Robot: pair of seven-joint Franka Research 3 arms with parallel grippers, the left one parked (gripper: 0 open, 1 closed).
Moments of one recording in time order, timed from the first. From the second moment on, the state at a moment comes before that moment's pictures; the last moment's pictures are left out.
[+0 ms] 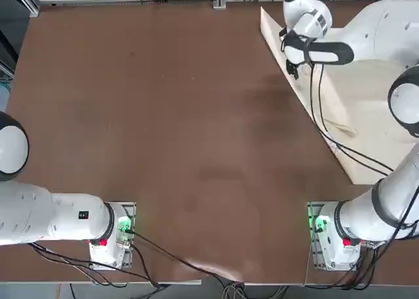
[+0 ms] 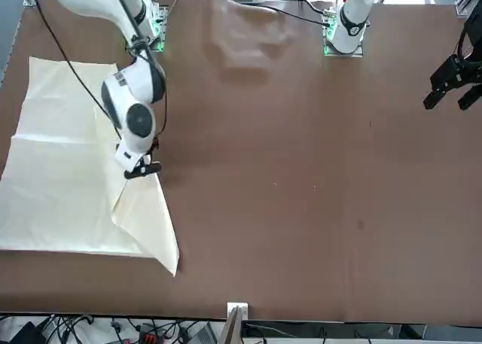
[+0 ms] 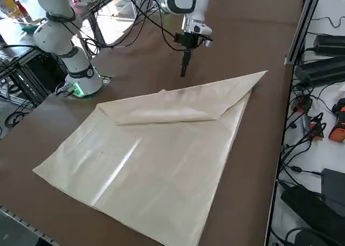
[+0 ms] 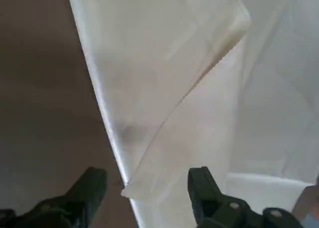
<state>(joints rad) 0.13 0.37 0.28 -1.96 -0.60 1.96 0.40</state>
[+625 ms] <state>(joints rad) 0.25 0.30 0.28 -2.29 -0.95 2.10 0.74</state>
